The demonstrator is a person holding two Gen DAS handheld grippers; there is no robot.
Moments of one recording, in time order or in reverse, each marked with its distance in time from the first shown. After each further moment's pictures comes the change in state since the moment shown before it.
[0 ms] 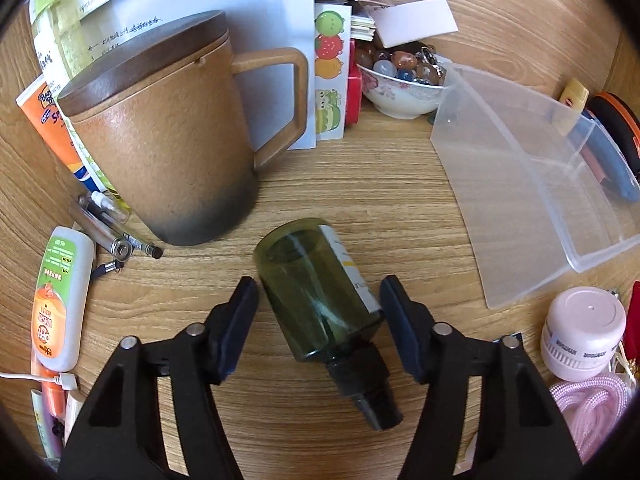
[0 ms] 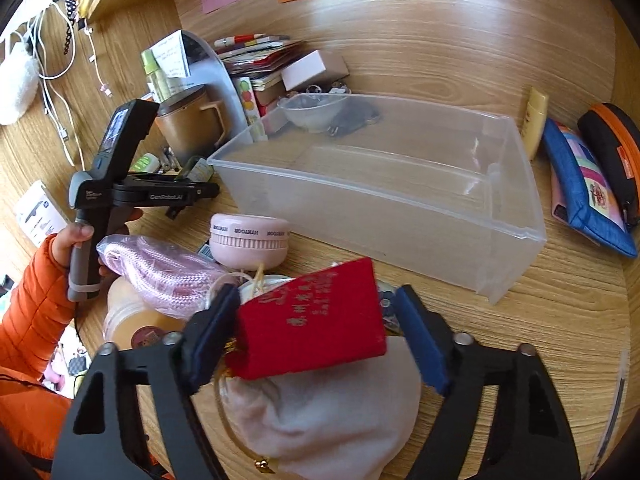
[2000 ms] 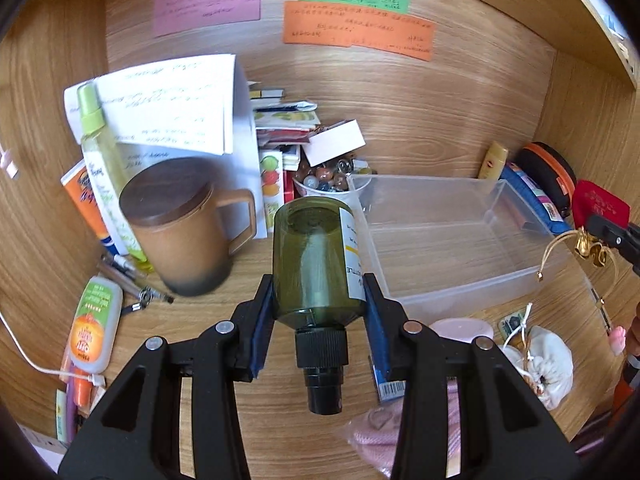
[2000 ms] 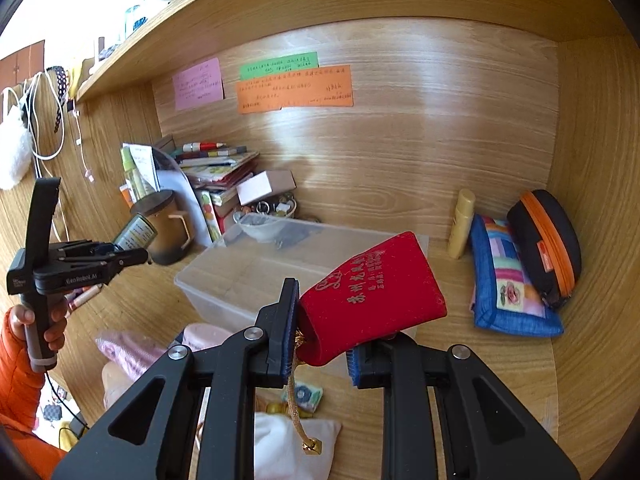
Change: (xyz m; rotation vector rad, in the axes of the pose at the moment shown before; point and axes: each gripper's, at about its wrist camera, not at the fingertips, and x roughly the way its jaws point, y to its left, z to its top) left arm -0.110 -0.033 0.013 0.022 -0.252 -0.089; right arm -0.063 -0.036 0.048 -0.006 -0.285 -0.117
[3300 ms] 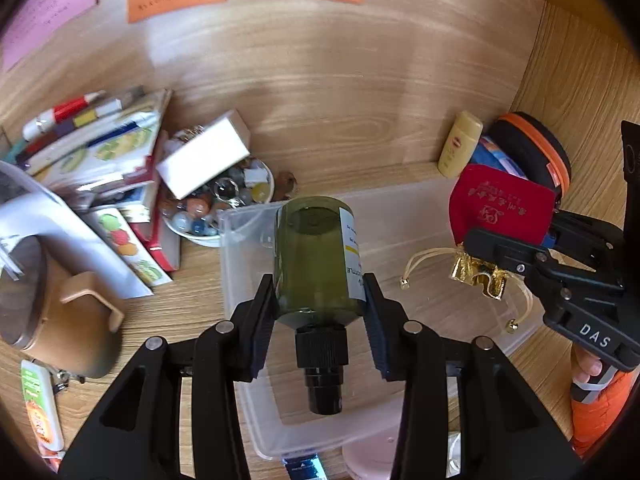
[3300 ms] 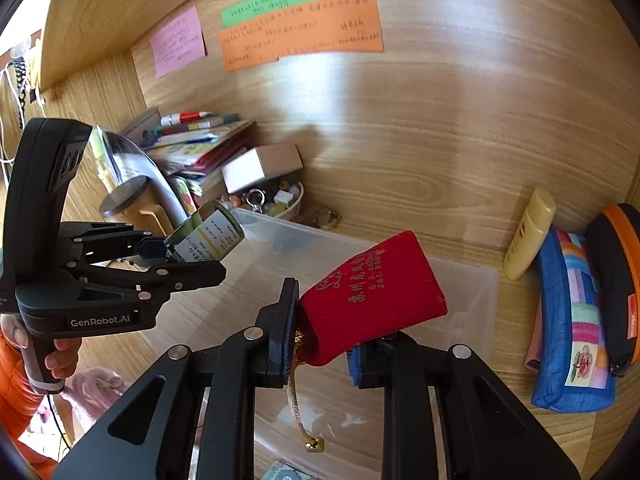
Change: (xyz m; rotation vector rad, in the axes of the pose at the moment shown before) left arm 0.097 -0.078 0.063 0.115 0.184 -0.164; right arm 0.115 -0.012 0.033 -0.013 0.160 0.094
